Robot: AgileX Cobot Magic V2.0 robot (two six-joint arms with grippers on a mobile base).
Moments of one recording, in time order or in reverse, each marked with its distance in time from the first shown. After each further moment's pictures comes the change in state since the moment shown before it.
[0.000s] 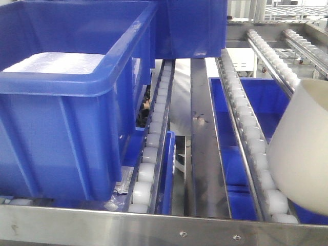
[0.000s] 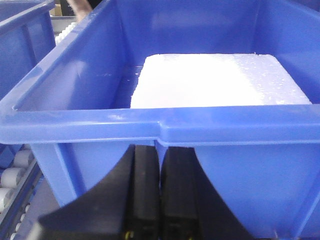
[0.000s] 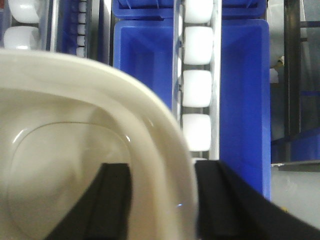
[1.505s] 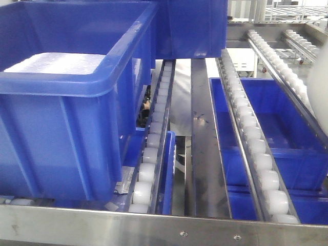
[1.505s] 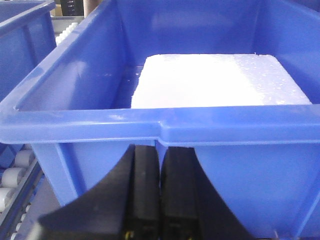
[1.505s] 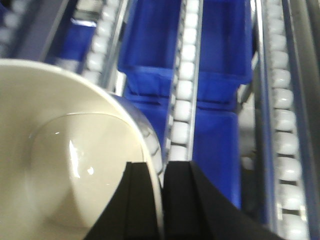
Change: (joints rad) left arm 0.000 0.000 0.000 0.000 0.000 0.000; right arm 0.005 -0.601 0.002 -0.095 0.262 -0.028
